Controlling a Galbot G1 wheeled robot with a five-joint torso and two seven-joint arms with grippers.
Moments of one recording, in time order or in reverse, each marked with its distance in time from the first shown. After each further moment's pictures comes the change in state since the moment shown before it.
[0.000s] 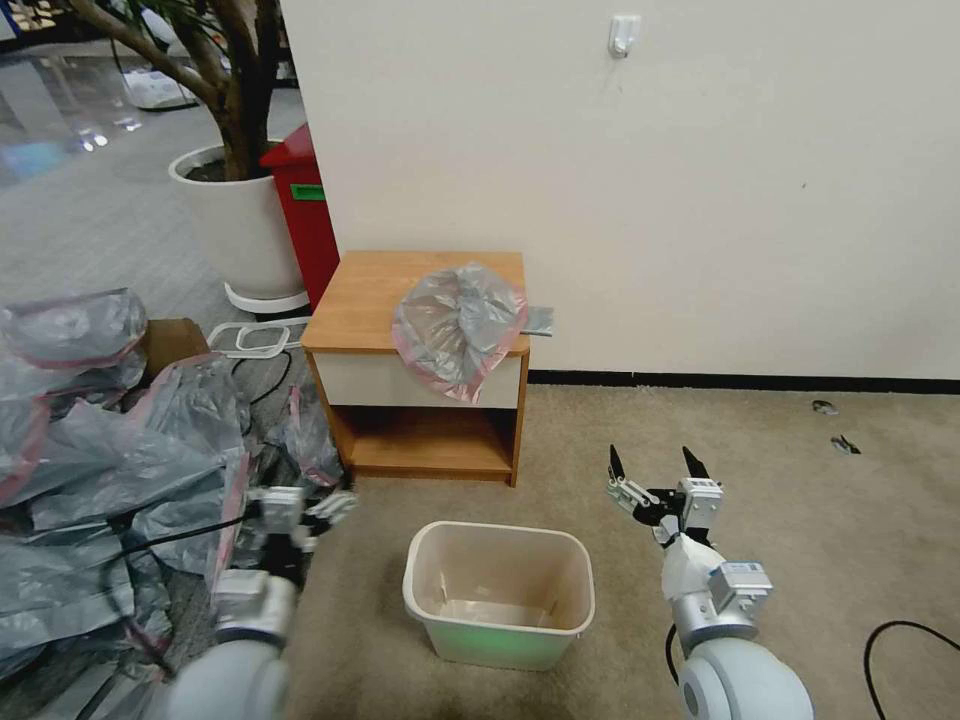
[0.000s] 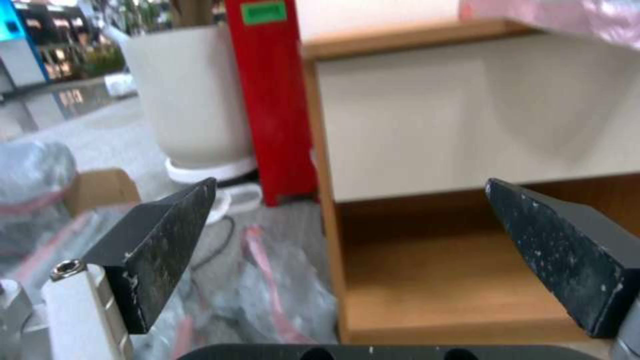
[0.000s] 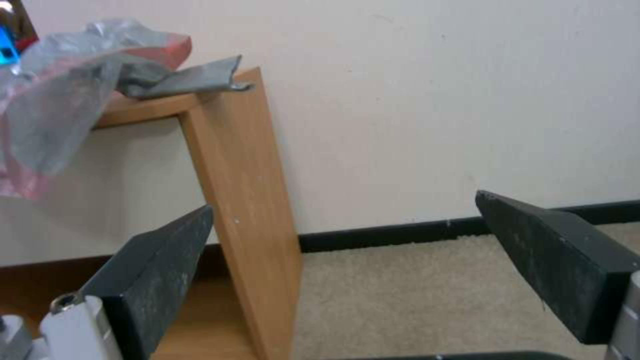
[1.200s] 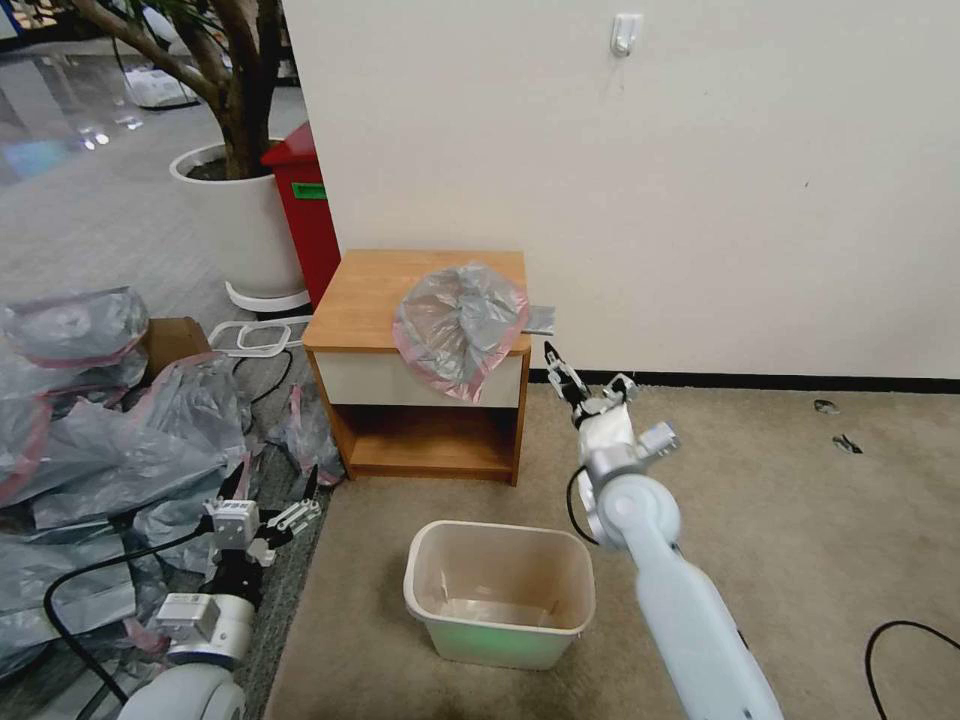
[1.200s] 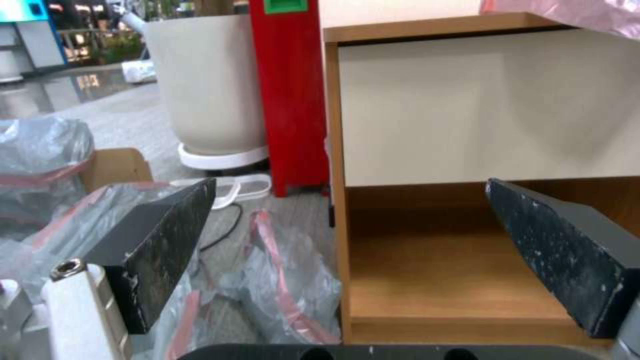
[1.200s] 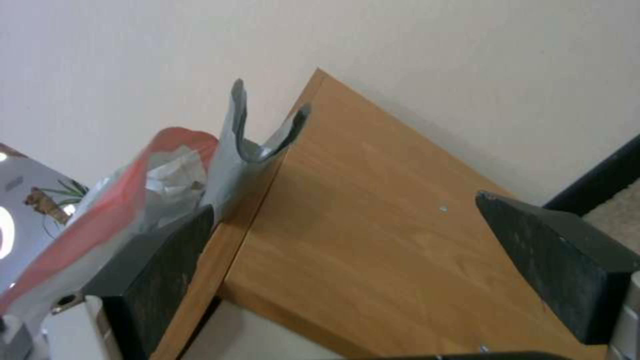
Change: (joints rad) left arm 0.038 -0.051 -0.007 0.004 -0.007 -0.036 -0.027; right arm 0.706 -0.058 -0.214 -0.629 0.960 0.074 0.027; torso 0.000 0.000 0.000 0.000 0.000
